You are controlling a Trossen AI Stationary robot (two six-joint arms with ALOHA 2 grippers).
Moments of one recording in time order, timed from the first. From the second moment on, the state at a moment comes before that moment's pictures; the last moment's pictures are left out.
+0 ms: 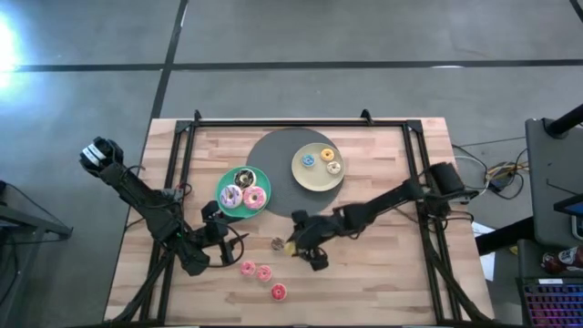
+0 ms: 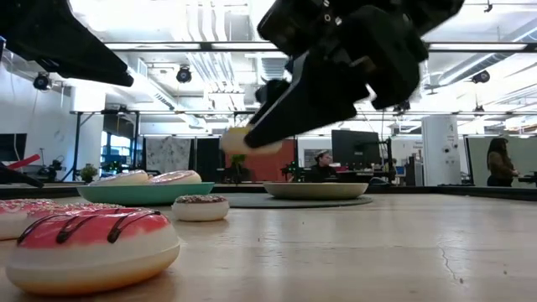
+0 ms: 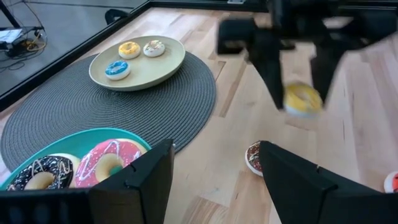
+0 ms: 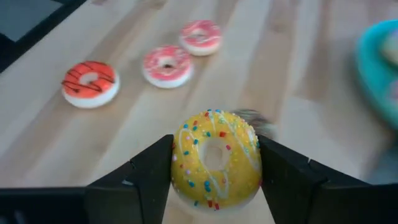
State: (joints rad) left arm -0.79 1.19 0.63 -0.29 -0.99 -0.76; right arm 0.25 1.91 1.07 0.18 -0.08 -0.08
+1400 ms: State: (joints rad) left arm -0.78 1.19 0.63 -0.30 -1.01 -0.73; right arm -0.36 1.66 0.74 0.24 0.00 0.07
